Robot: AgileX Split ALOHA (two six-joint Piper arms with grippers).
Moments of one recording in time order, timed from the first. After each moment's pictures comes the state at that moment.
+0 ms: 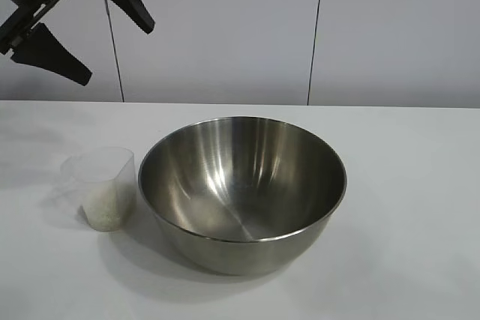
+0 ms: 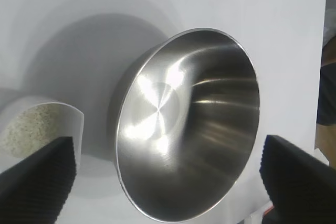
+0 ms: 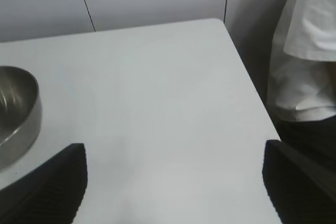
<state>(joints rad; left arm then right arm) -0.16 1.80 -1.44 -0.73 1.05 0.19 -0.11 -0.02 -0.61 -0.10 1.25 0.03</state>
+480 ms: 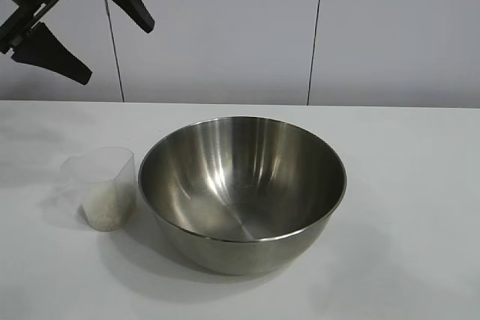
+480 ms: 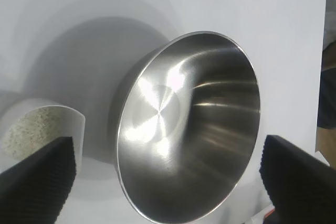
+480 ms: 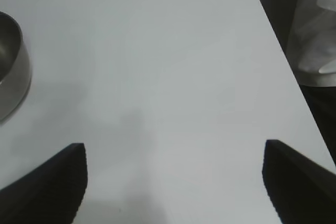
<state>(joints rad) -0.16 1.80 -1.44 -0.73 1.04 0.19 -0.11 -0.02 -0.51 -0.03 1.18 0.01</state>
